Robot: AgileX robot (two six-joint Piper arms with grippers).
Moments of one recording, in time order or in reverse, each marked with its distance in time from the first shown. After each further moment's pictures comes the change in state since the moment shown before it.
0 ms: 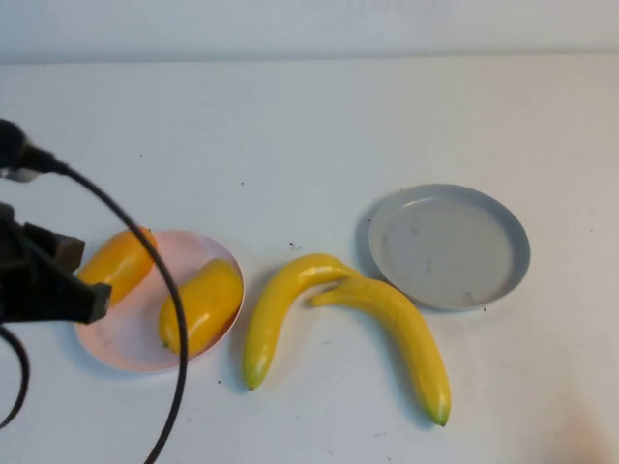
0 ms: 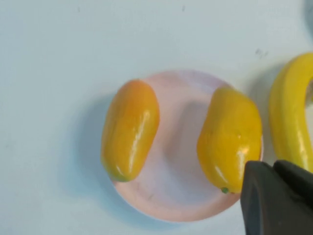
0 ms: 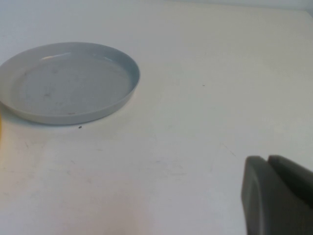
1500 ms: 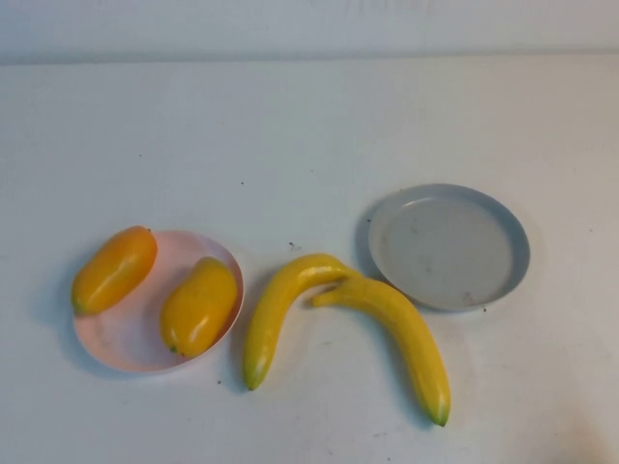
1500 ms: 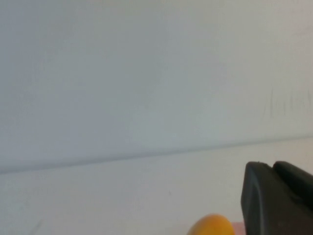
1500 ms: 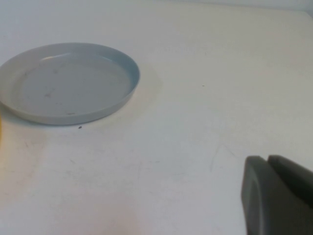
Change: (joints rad) right arm 0.000 -0.001 0.000 0.000 0.000 0.000; left arm 0.305 -0.975 0.915 -0.223 -0.884 0.258
